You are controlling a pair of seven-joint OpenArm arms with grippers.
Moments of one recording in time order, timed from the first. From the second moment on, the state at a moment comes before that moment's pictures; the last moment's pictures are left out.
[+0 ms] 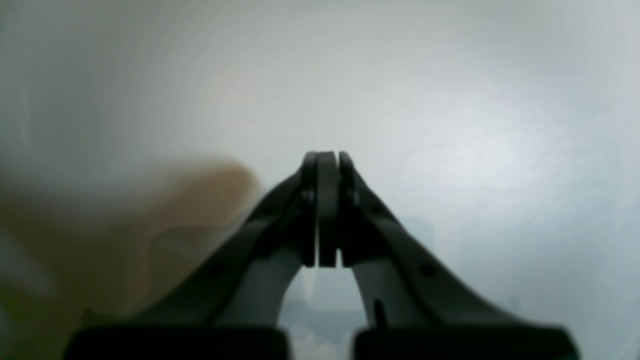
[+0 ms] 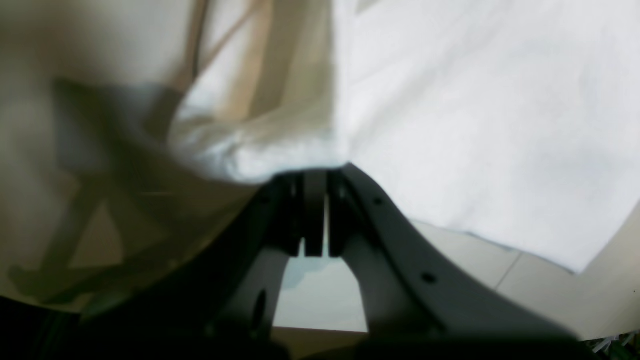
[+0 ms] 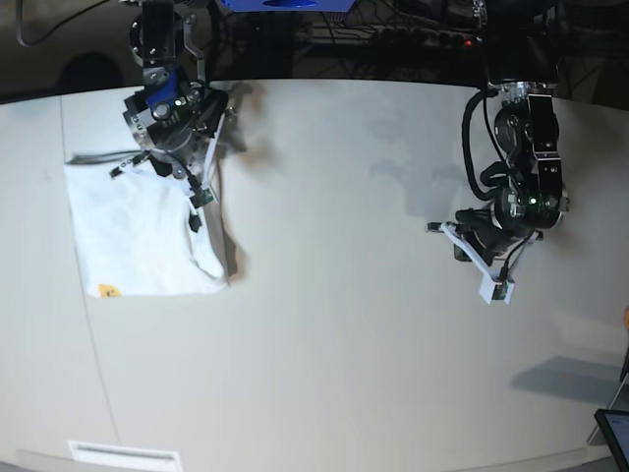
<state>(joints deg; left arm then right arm) -2.6 -19.3 -7.3 97.7 -22.3 -8.1 64.7 -16.2 -4.6 -5.4 111.2 -22.0 21.7 -69.8</state>
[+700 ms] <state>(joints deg) -0.3 -6.0 11.7 113.9 -20.8 -16.8 65.2 -5.4 -2.4 14.4 113.3 -38.2 22.4 -62.7</state>
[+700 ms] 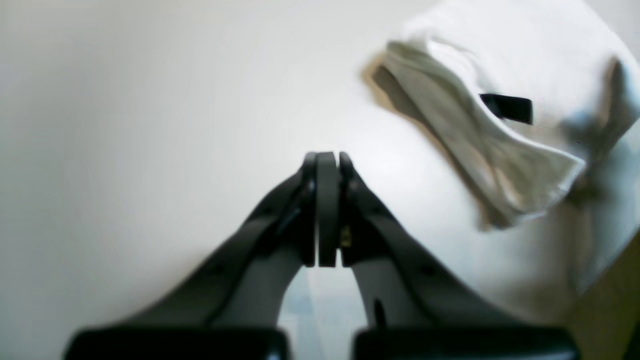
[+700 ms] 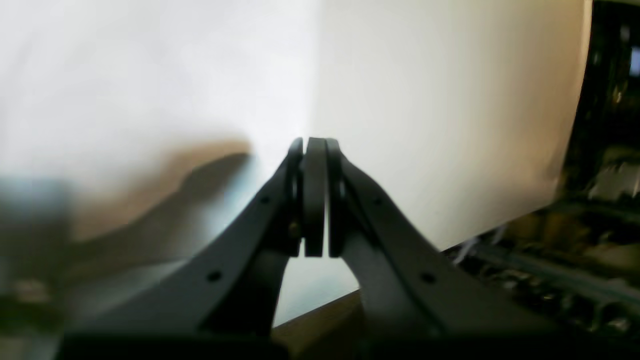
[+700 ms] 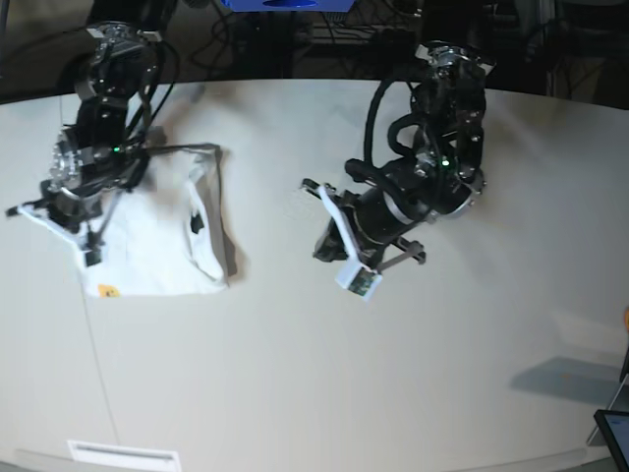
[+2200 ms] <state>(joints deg) -7.8 -4.0 34.7 85.4 -24.1 -8.3 54.8 -4.0 7.9 42.6 101.3 -27.0 22.4 -57.1</state>
